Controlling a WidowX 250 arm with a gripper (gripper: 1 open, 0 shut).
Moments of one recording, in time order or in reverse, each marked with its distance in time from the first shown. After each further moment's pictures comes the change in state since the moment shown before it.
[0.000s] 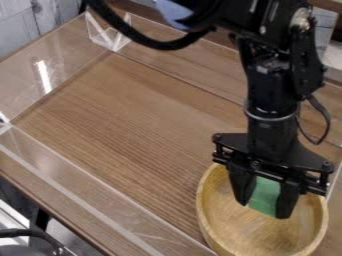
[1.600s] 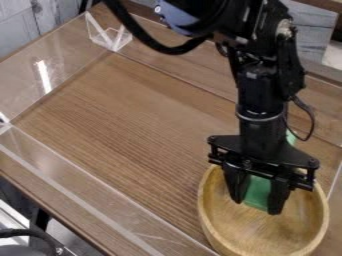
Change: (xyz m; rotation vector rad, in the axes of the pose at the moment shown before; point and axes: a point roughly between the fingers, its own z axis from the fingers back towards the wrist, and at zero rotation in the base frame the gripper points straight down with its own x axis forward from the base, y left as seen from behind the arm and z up) arm 0.012 0.011 -0.014 -0.026 0.032 0.008
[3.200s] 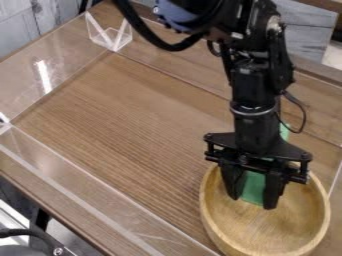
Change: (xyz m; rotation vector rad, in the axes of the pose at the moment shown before) arm 0.004 0.006 -0.003 -0.031 0.035 0.013
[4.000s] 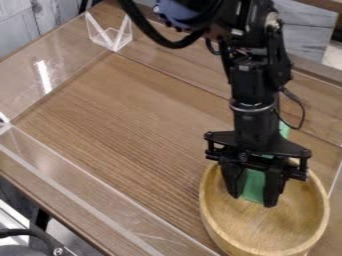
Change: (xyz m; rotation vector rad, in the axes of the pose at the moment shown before) arm 0.003 0.001 0.001 -0.018 0.014 0.002
